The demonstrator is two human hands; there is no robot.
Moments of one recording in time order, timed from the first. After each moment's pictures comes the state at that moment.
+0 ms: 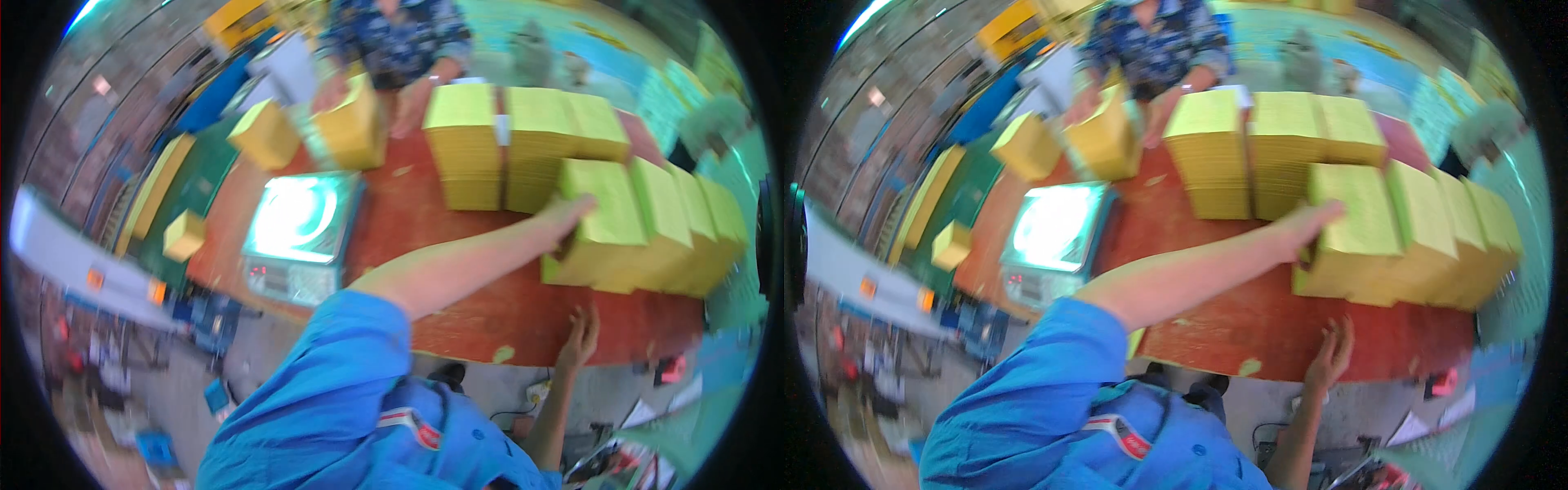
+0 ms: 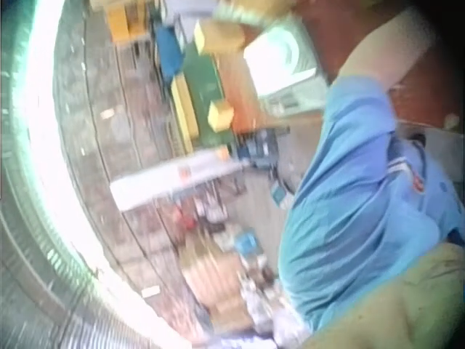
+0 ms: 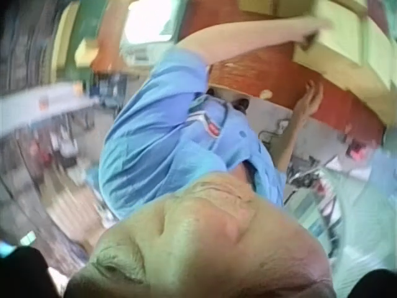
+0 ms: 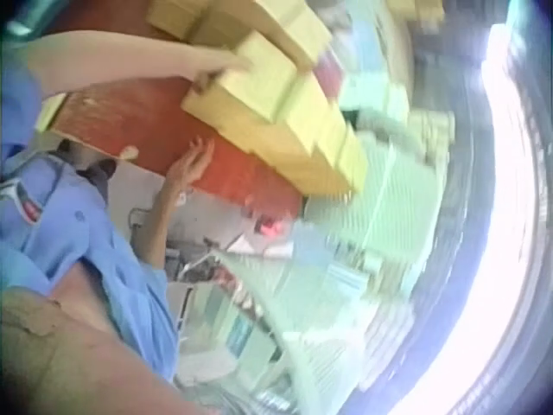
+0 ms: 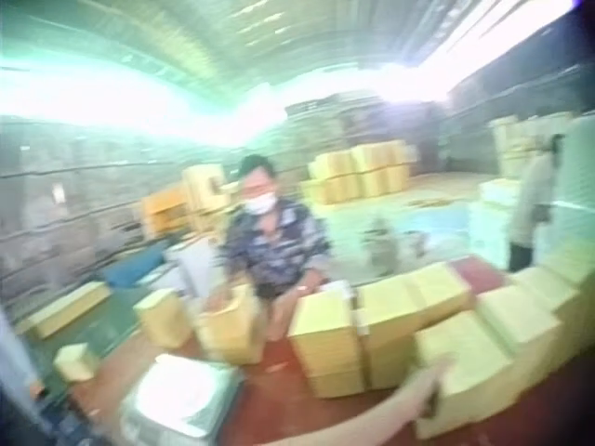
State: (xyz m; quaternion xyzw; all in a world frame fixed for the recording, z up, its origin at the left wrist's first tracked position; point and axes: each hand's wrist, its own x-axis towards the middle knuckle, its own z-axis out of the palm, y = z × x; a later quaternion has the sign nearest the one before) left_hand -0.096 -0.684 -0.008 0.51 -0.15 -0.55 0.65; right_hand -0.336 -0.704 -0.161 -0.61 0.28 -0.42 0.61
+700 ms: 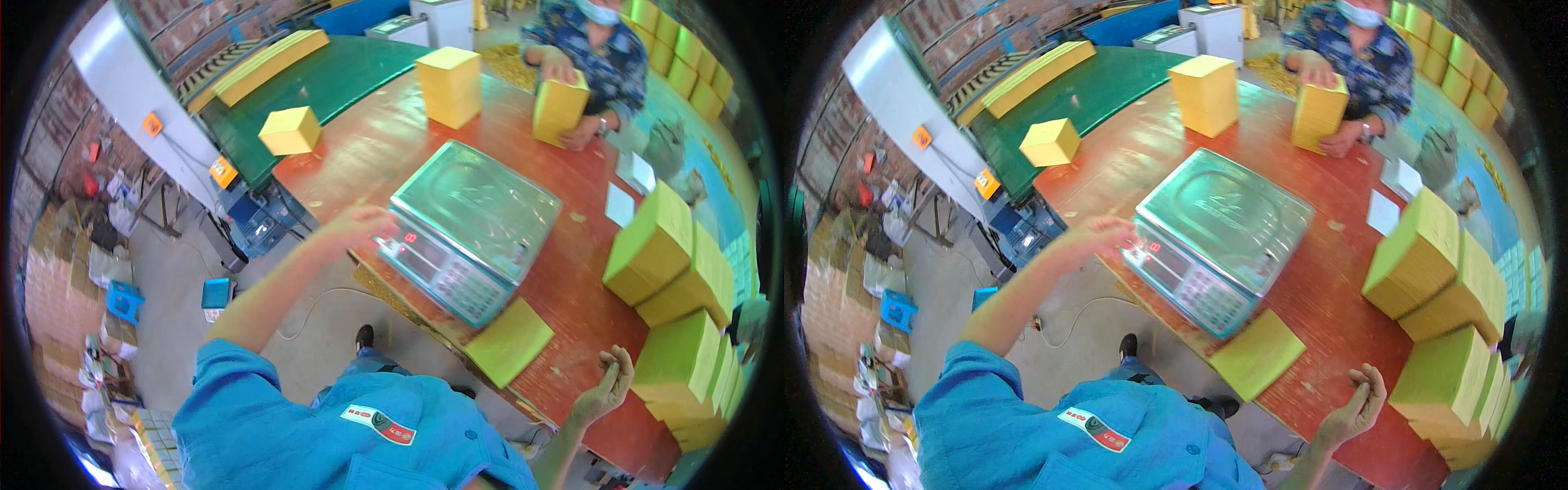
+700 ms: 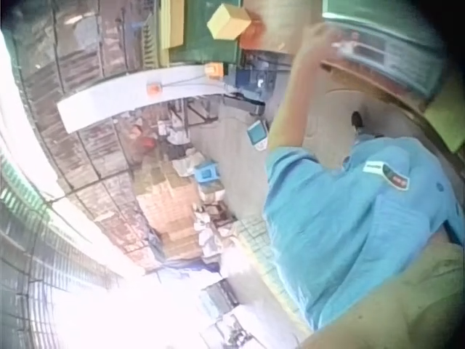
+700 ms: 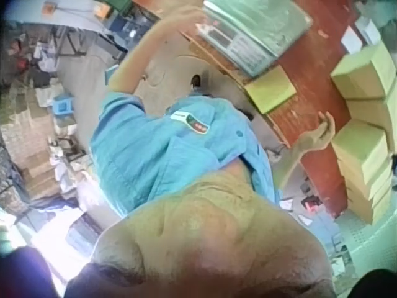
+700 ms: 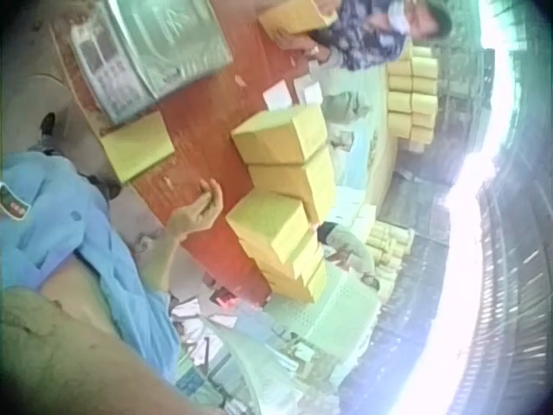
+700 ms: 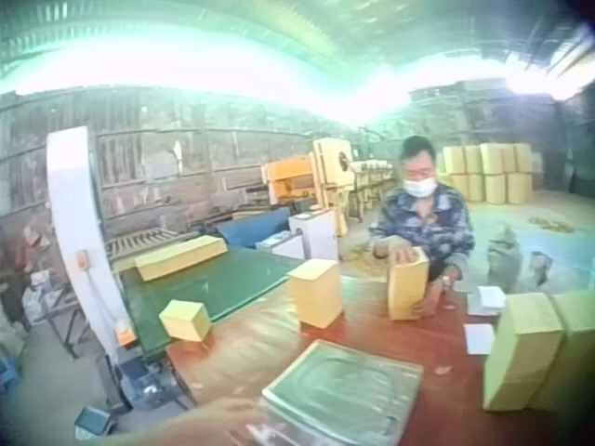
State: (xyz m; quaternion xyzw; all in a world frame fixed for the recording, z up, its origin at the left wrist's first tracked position) left_hand -0.064 0.001 0.015 0.77 0.05 -0.19 0.60; right_hand -0.201 -0.484 -0.044 -0.72 0.10 -0.37 0.58
